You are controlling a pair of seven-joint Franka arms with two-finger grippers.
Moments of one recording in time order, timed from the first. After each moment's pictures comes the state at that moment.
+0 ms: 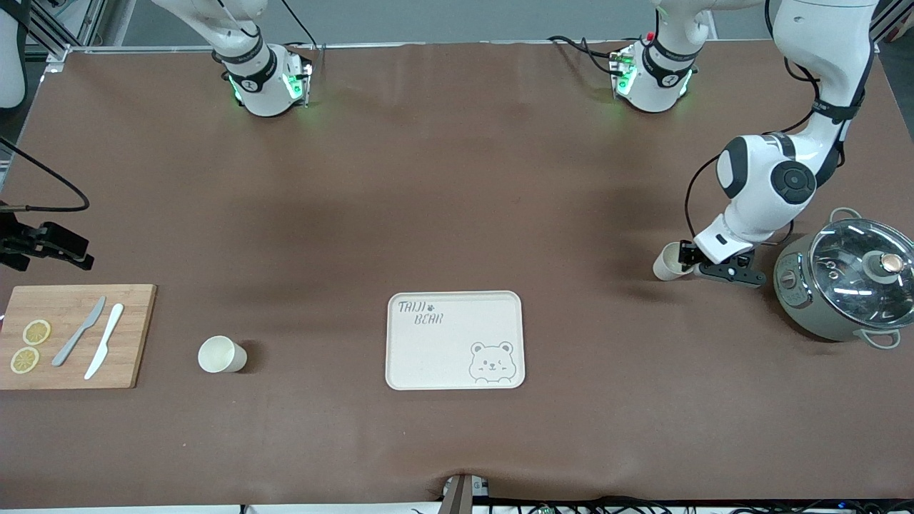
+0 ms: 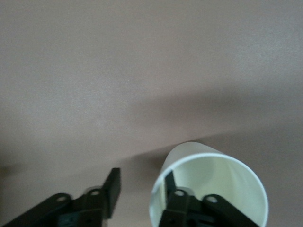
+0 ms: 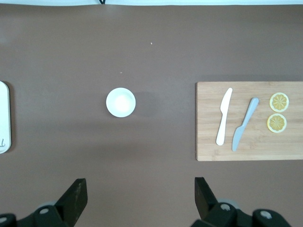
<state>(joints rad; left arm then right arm) 0.01 0.27 -0.01 -2.36 0.02 2.72 0.22 -0.20 0.20 0.14 -1.45 -0.02 1.76 -0.07</state>
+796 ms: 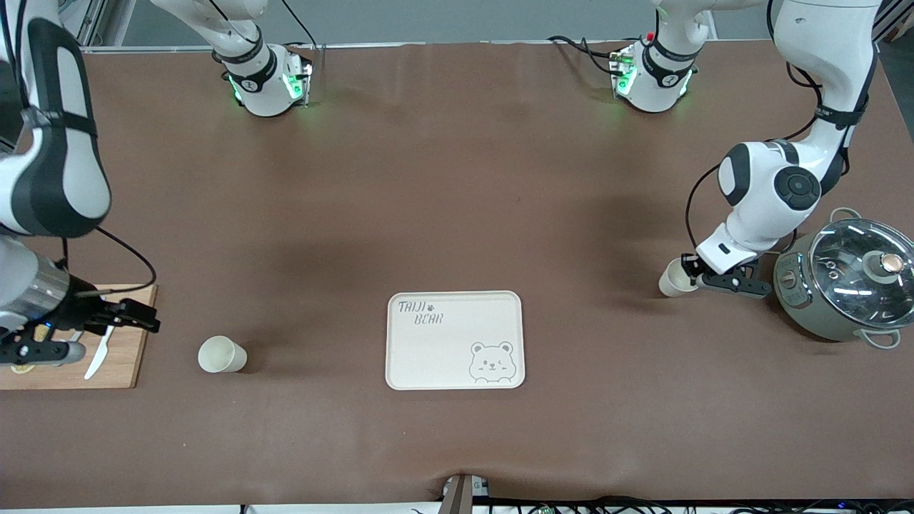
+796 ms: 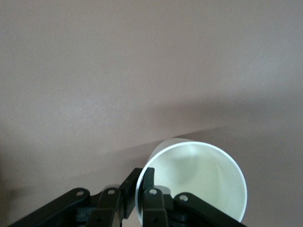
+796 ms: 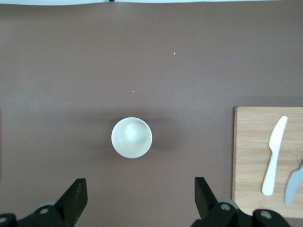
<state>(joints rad) 0.01 0.29 -0.05 -2.24 0.02 2.66 0.13 -0.17 0.46 0.13 -1.46 0.00 2.02 -0.07</state>
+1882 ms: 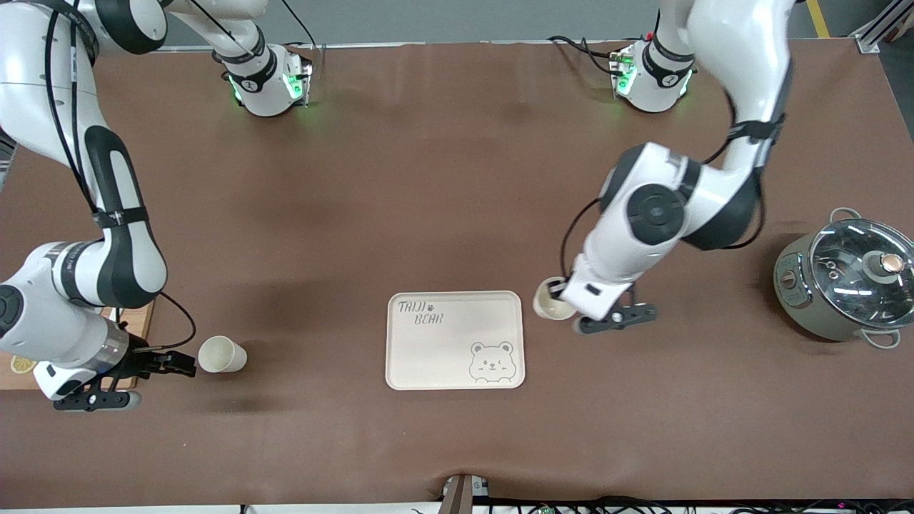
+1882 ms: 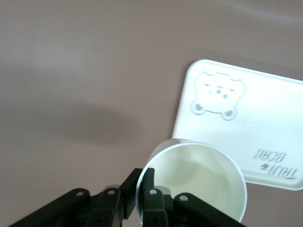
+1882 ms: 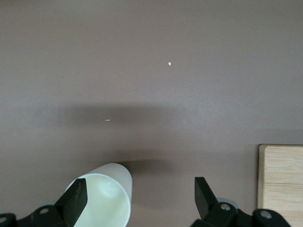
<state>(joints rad) -0.39 0.60 -0.13 -1.38 0.03 2.01 -0.75 -0.16 0.75 0.13 -1.34 -0.07 2.21 -0.07</state>
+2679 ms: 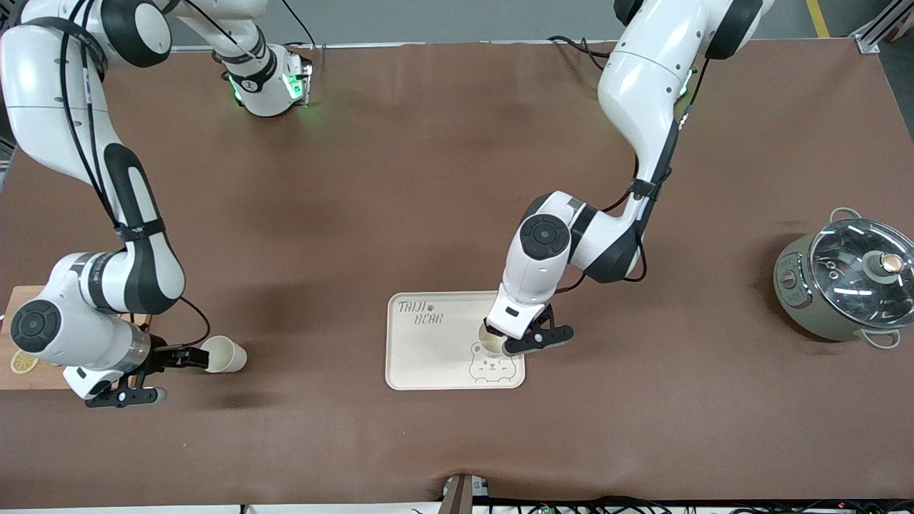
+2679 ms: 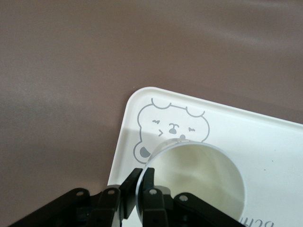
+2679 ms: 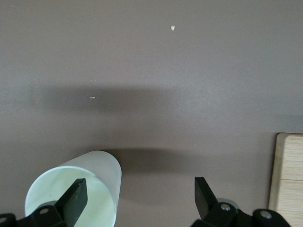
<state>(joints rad) -0.61 0.84 0.06 -1.29 0.03 2.35 -0.85 -0.16 0.81 0.13 -1.35 -0.10 2.19 -0.08</state>
